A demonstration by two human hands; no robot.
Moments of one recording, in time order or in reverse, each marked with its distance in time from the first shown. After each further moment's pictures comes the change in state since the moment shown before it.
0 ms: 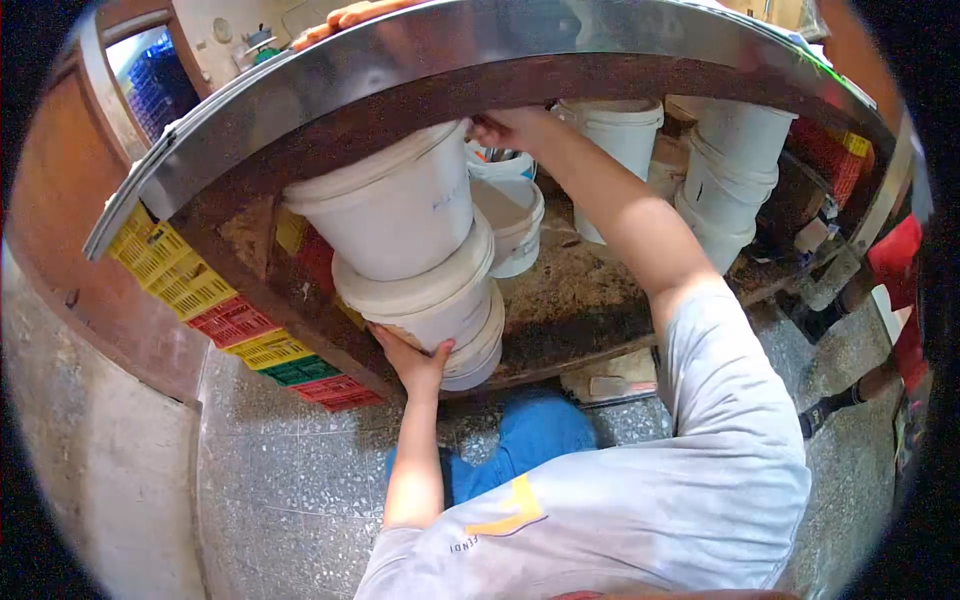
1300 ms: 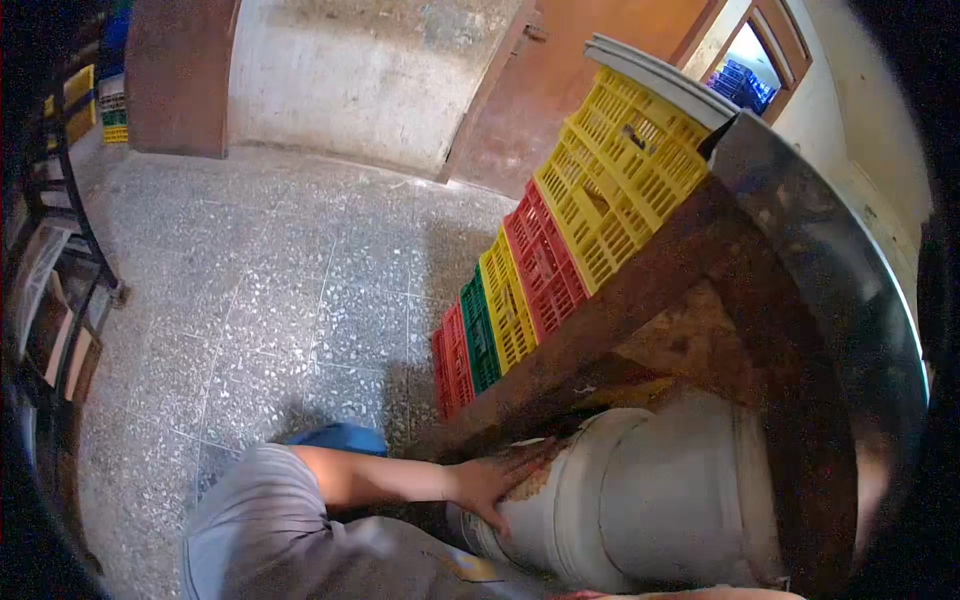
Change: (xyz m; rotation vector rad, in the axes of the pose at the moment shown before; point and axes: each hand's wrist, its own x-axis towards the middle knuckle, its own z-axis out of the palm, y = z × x) left_hand 0.017 -0.027 0.005 -0.063 -0.140 0.011; right_hand 0.271 0.187 0.445 0.018 -1.179 -0.200
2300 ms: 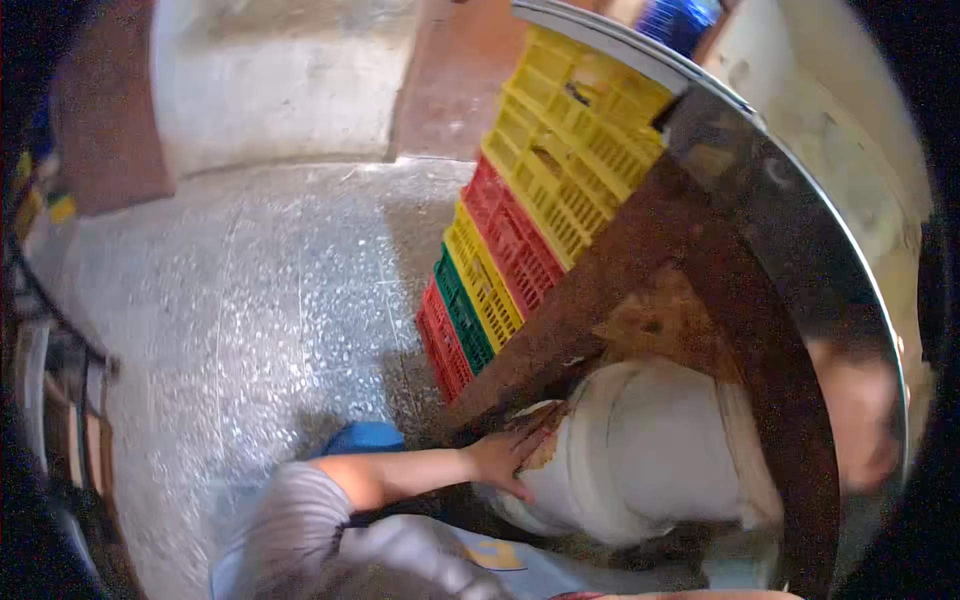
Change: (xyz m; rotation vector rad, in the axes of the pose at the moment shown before) left_hand -0.005 -0.002 0.000 0.036 -0.216 -0.225; right_hand -0.143 0.025 -0.074 0.730 0.467 0.045
